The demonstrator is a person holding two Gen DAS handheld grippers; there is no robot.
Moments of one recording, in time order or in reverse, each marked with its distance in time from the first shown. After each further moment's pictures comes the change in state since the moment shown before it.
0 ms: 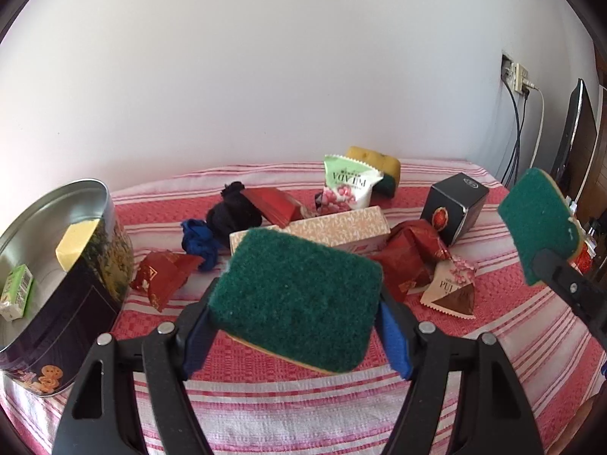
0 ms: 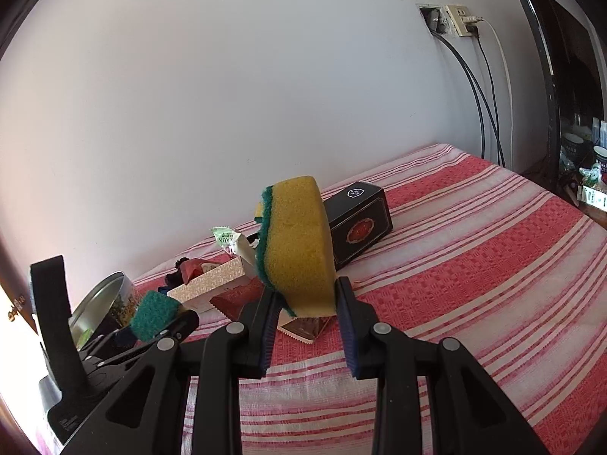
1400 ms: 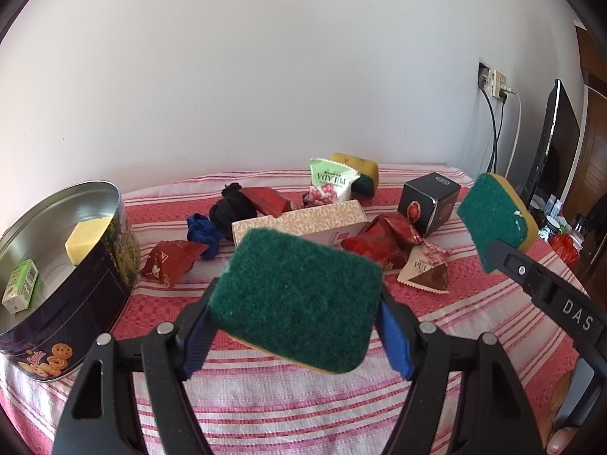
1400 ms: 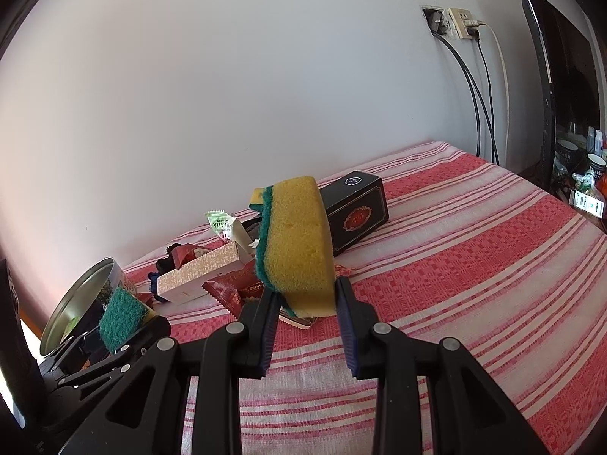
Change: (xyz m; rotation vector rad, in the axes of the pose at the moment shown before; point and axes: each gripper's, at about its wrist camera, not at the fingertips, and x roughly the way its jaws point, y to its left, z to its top) left arm -0.021 0.006 -0.007 0.011 -0.034 -0.058; right arm -0.002 0.011 -0.011 -0.007 0.008 -0.043
